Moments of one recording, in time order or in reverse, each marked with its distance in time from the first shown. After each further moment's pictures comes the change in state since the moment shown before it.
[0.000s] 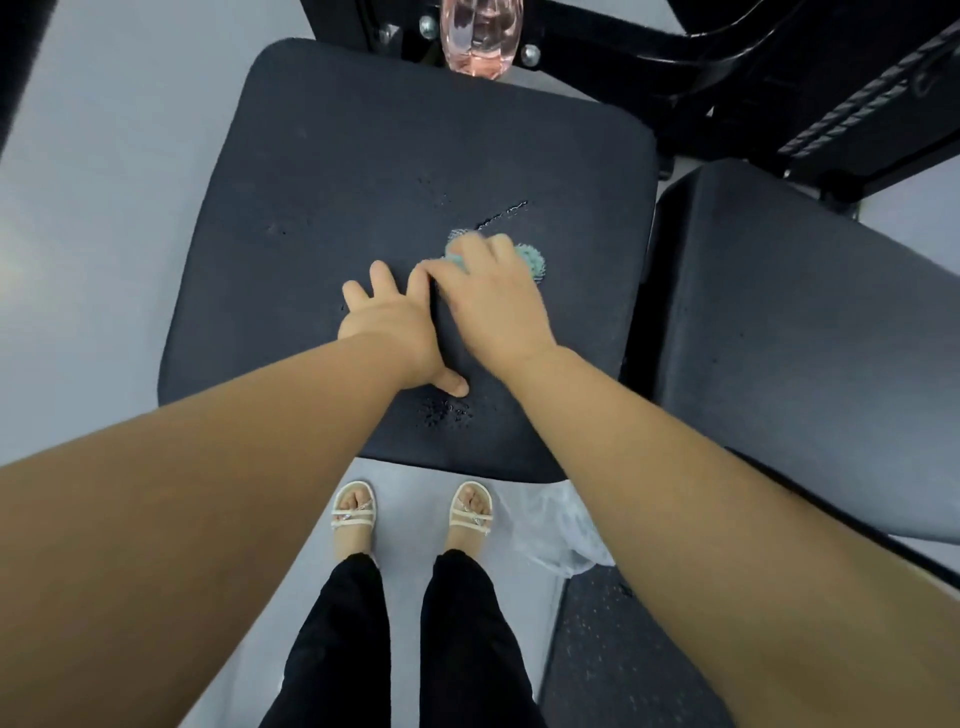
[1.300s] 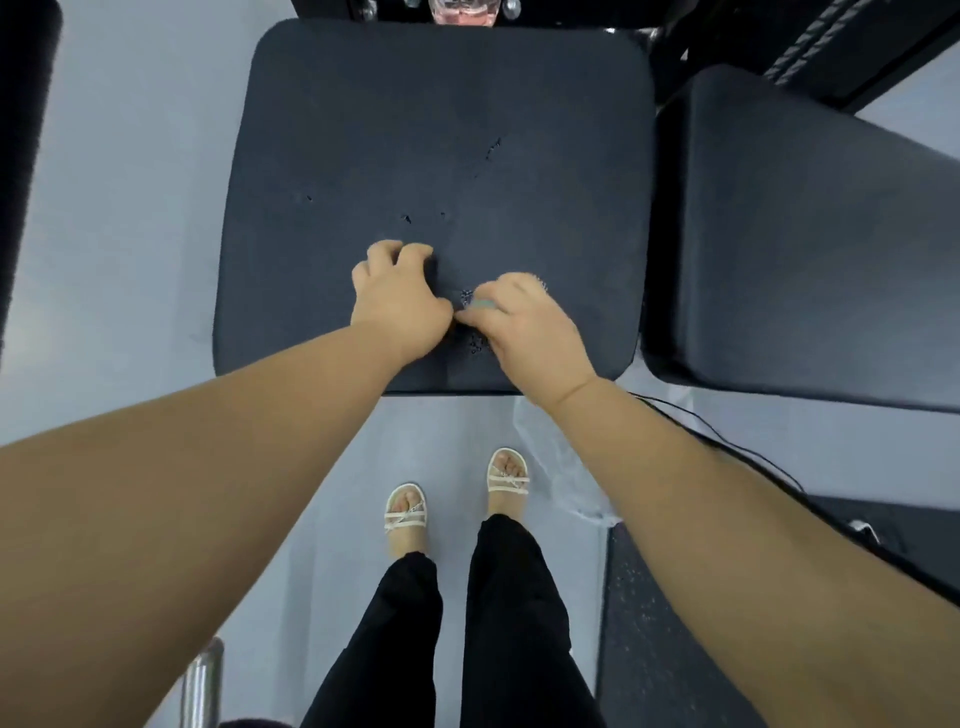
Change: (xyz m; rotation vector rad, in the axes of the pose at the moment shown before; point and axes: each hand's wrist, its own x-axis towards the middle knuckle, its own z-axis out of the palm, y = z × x) left_hand -0.032 -0.046 0.028 -0.444 0.248 0.187; right_hand -0.087 -0.039 0.006 0.112 0.126 -0.047
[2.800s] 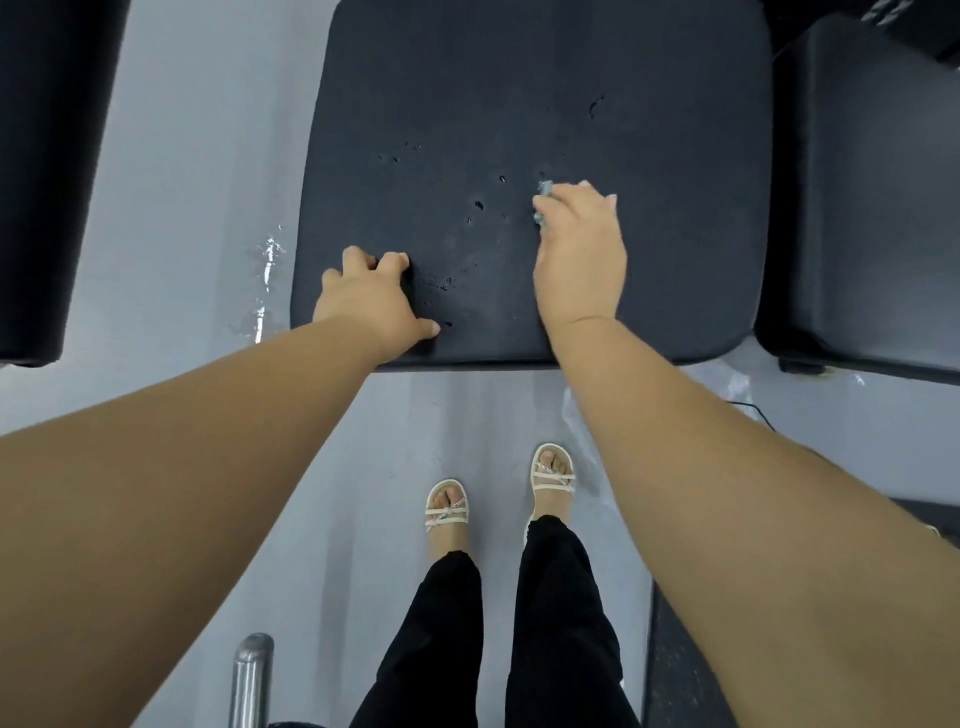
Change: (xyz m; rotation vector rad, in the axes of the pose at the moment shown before) left_hand 0.001 -0.110 -0.033 0.320 -0.032 -0.074; right_hand 0.053 -0.045 0.048 -0.079 0.225 0.537
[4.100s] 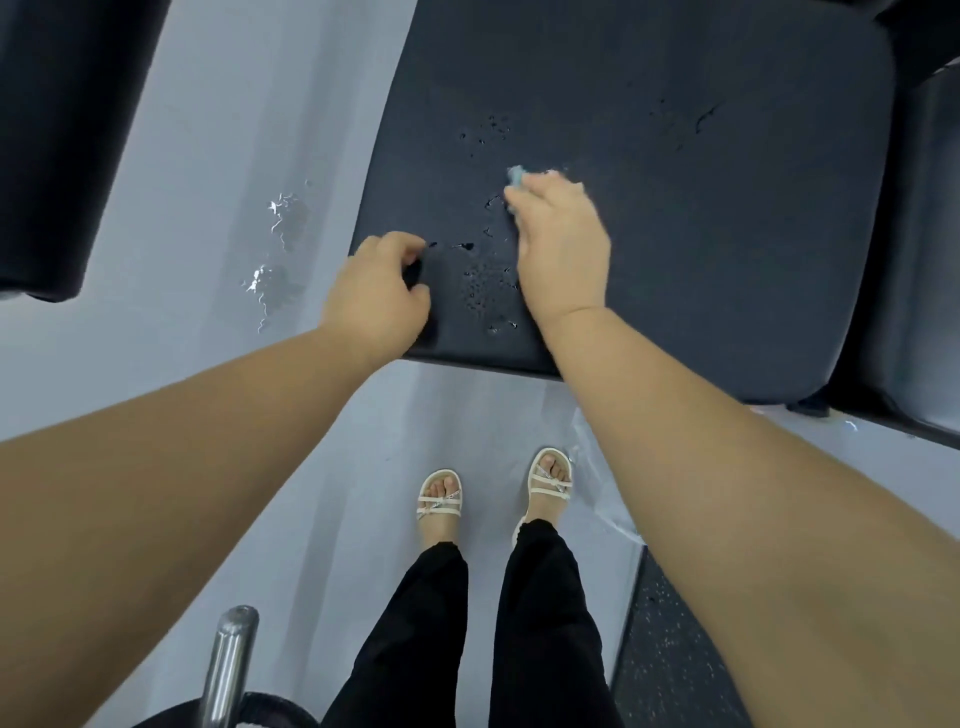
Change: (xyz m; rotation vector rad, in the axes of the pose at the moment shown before) left_hand 0.009 -0.059 0.008 -0.474 0.162 0.027; right_hand 0.005 -0.057 0.054 0.041 -0.110 -0.245
